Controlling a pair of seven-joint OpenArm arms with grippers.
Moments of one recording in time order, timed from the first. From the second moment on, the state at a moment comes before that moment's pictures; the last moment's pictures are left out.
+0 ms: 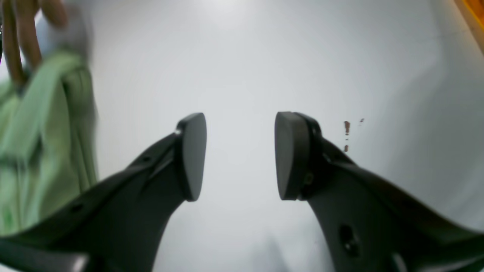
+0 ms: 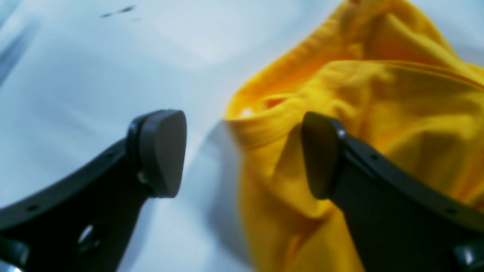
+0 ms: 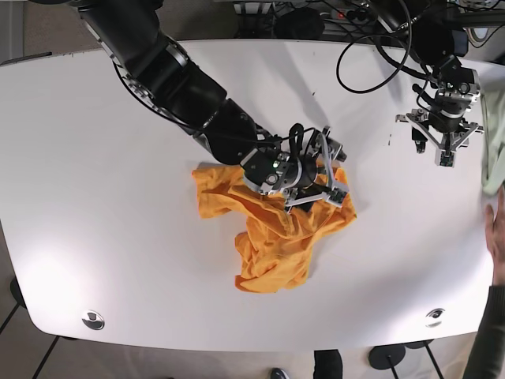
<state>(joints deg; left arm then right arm) 4.8 -1.4 -41.7 100.0 9.0 -40.1 37.7 30.0 -5.1 -49.1 56.9 15.0 20.9 -29.3</state>
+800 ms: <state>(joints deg) 5.8 -1.0 -36.9 102.5 9.1 -39.9 38.0 31.4 -2.2 -22.7 98.6 1.5 23.7 -42.8</state>
